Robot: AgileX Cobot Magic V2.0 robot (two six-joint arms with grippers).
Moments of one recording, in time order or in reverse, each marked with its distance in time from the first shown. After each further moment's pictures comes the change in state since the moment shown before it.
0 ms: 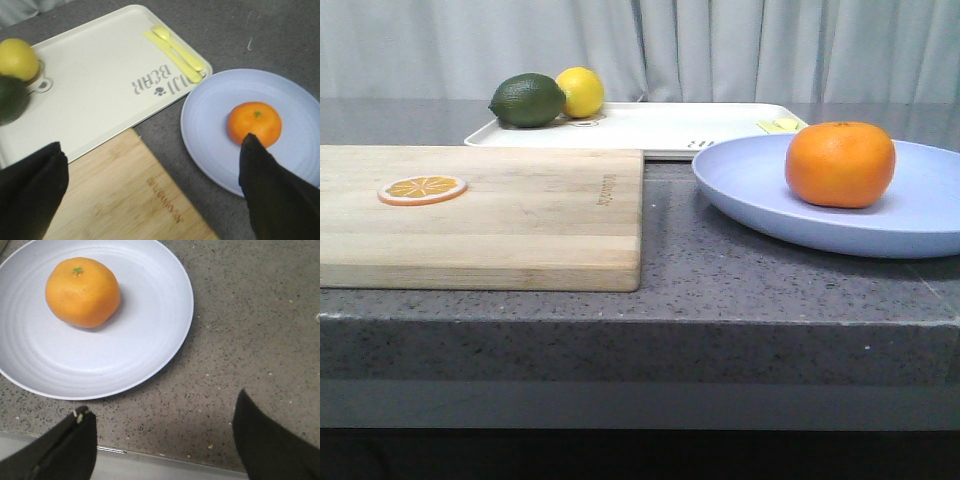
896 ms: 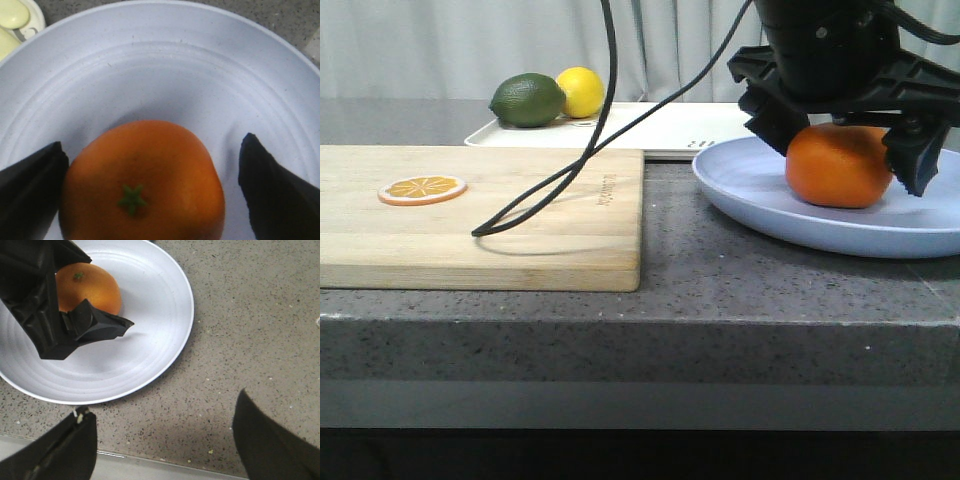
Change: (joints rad) left arm -0.243 0.833 -0.538 -0.050 -0.018 0.026; right arm 0.000 0.000 0.000 0.000 -0.015 0.000
